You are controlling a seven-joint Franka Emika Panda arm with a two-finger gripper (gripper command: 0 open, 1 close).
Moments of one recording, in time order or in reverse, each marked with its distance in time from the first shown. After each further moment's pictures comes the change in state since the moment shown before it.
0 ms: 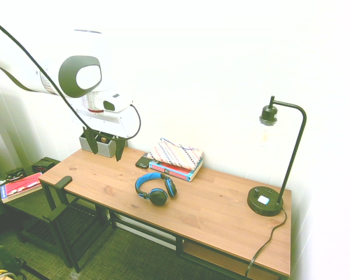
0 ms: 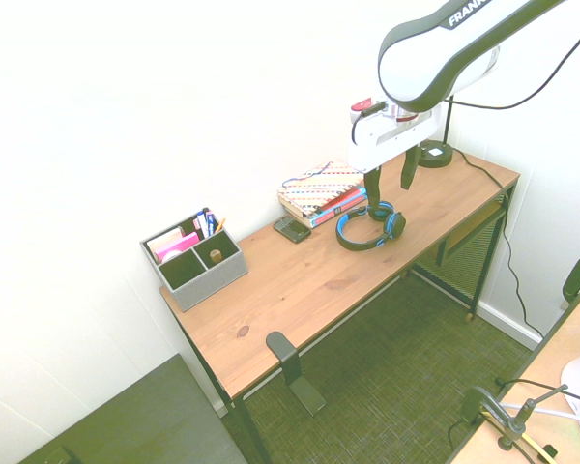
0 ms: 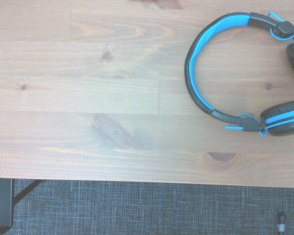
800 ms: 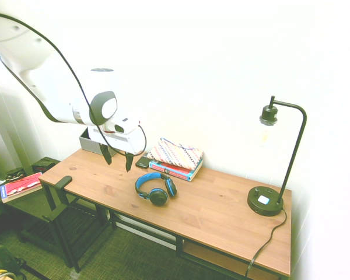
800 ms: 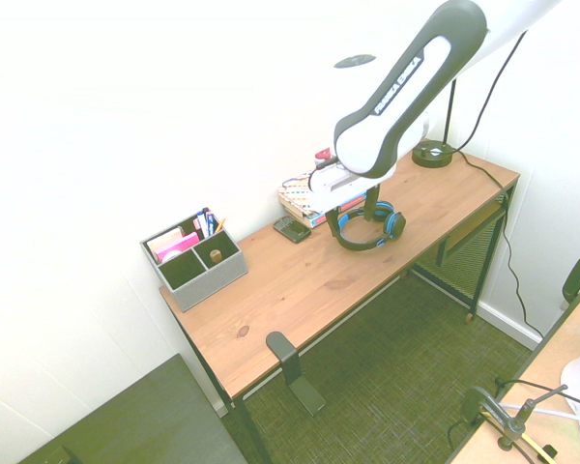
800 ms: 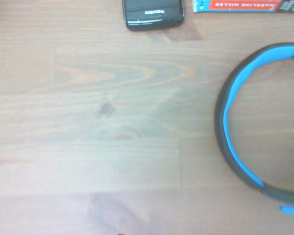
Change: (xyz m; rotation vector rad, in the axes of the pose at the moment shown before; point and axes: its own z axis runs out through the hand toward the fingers) arm 0.039 -0.076 0.125 -0.006 0.041 0.075
